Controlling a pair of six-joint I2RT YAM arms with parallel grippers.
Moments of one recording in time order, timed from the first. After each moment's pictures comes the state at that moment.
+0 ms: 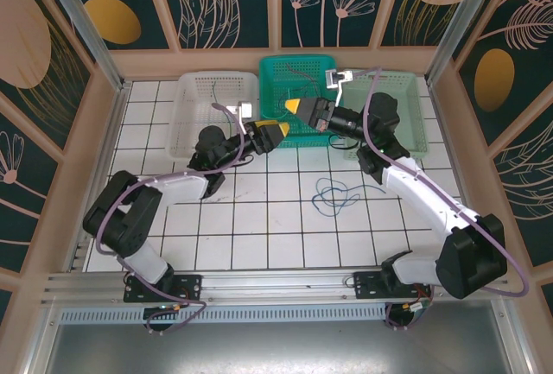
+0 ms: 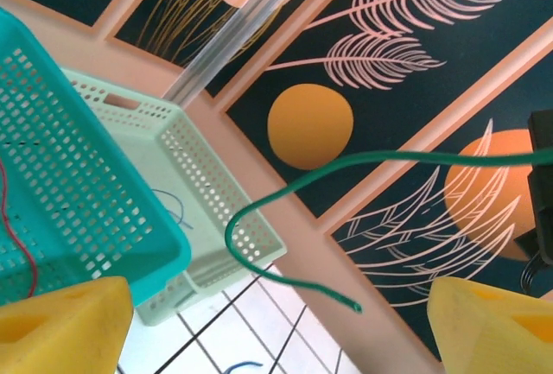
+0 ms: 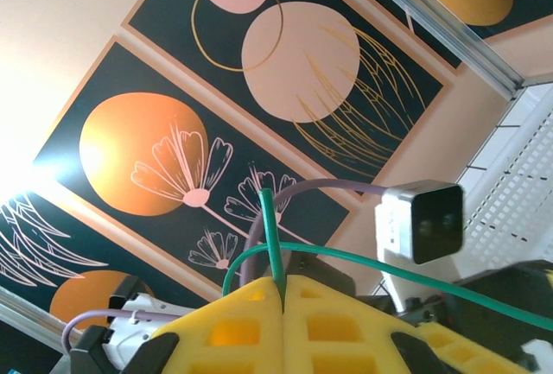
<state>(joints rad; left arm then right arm) -0.56 1.67 0.79 1.02 0.52 -0.90 0.46 1.29 1.00 0.50 -0.81 1.04</state>
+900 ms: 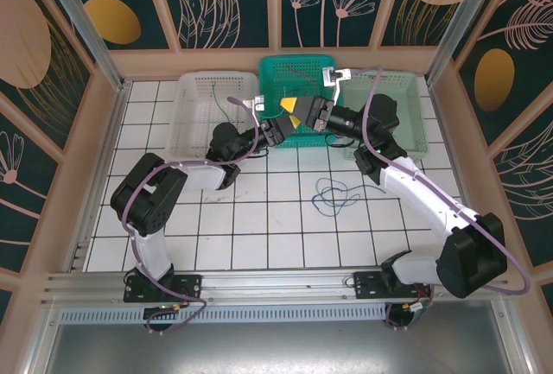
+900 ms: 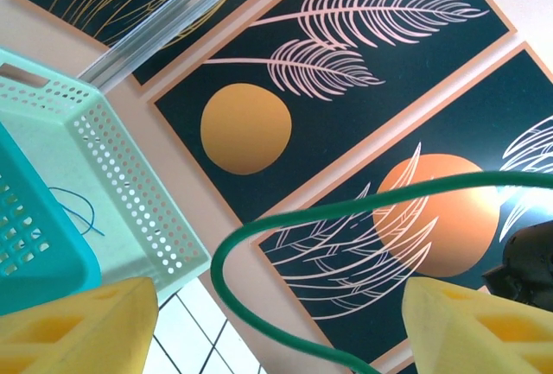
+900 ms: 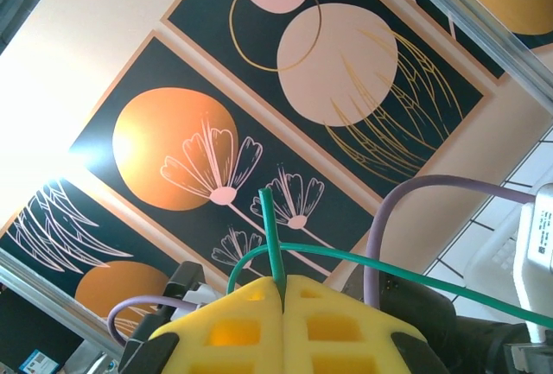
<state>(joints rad) -0.60 1.87 0.94 1.20 0.57 -1.10 0.50 1.30 1.01 0.58 -0.81 1.07</state>
